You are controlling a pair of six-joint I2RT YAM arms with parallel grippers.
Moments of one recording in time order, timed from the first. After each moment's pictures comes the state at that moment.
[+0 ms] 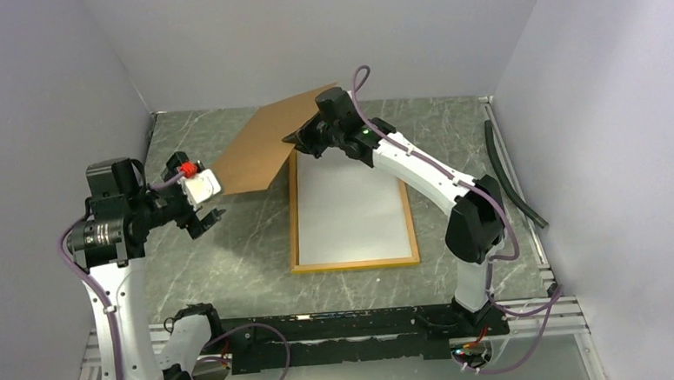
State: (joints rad) left arm 0.18 0.92 1.35 -1.15 0.81 1.03; right arm 0.72 1.89 1.76 -0.41 -0.08 1.45
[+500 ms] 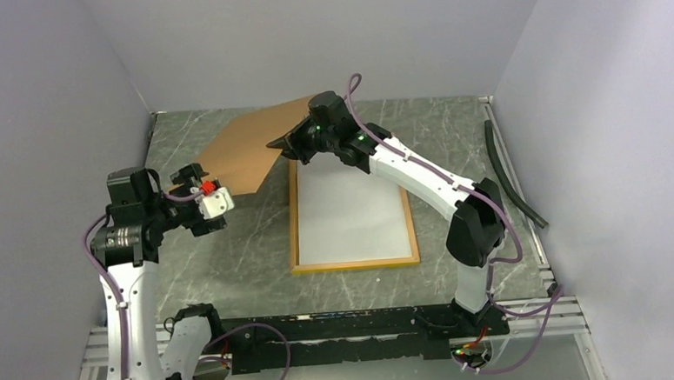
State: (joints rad) left arm 0.15 0.84 1.14 -0.98 0.75 1.24; right arm 0.76 1.86 1.76 -0.38 -0.16 1.59
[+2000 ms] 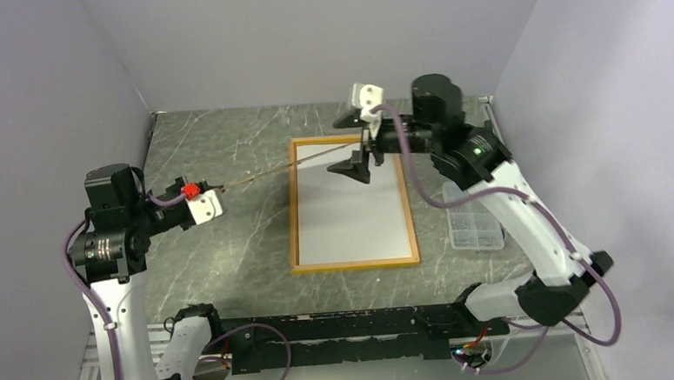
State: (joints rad) left arm 0.14 0.82 1.32 -1.08 0.93 1.19; right arm 0.65 1.29 1.67 -0.58 -0.67 -0.41
